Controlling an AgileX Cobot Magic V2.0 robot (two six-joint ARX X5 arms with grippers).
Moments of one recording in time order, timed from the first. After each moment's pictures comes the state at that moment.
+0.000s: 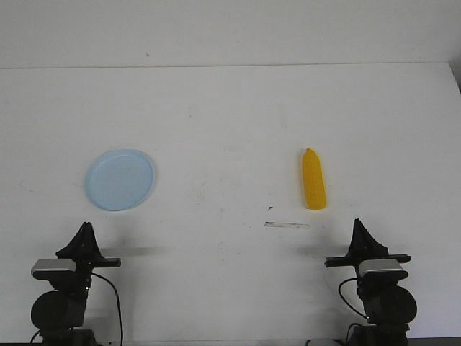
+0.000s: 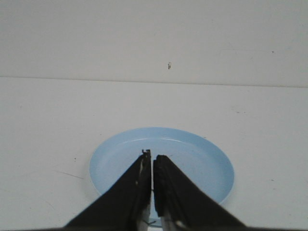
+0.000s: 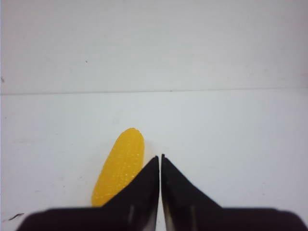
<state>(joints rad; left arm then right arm) -0.01 0.00 0.03 0.15 -0.03 -0.04 0.01 0.00 0.01 0.01 -0.05 0.06</state>
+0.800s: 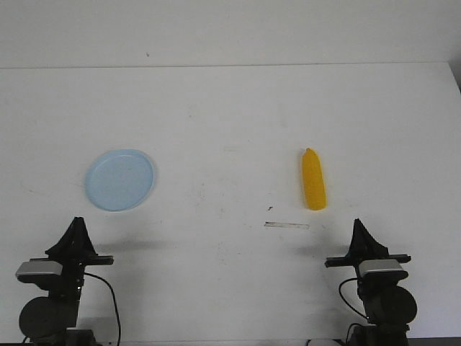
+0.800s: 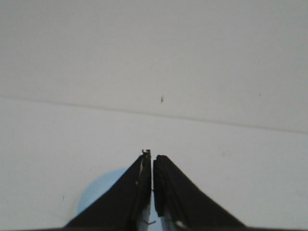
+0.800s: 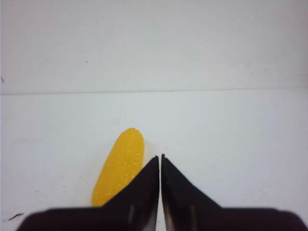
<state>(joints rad) -0.01 0.03 0.15 0.17 -0.03 -0.13 0.01 0.00 0.01 0.01 -0.05 0.06</state>
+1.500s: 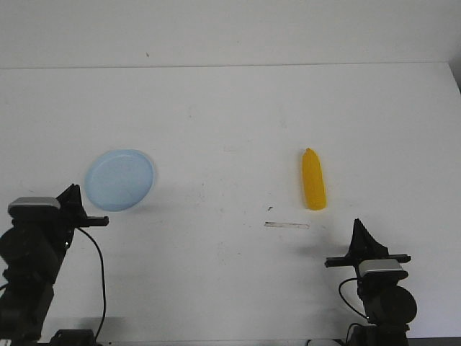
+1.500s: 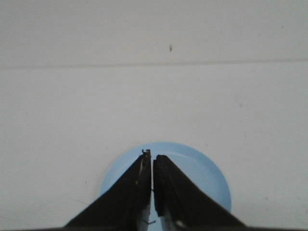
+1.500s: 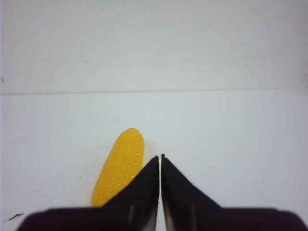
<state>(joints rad) -0.01 0.66 0.74 -0.20 -0.03 0.01 0.01 0.00 0.01 0.01 -0.05 0.06</state>
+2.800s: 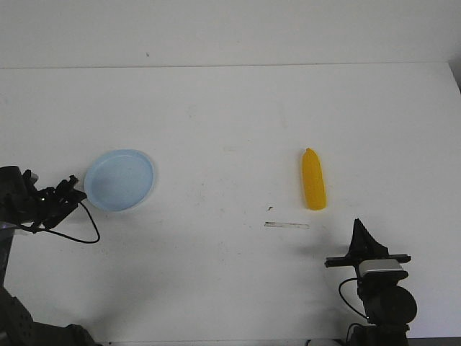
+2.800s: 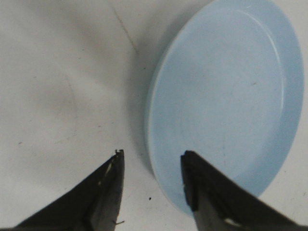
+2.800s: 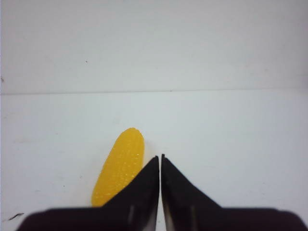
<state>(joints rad) 0.44 1.52 1.07 -0.57 0.51 -0.33 0.01 0.00 0.01 0.01 -0.05 0.06</state>
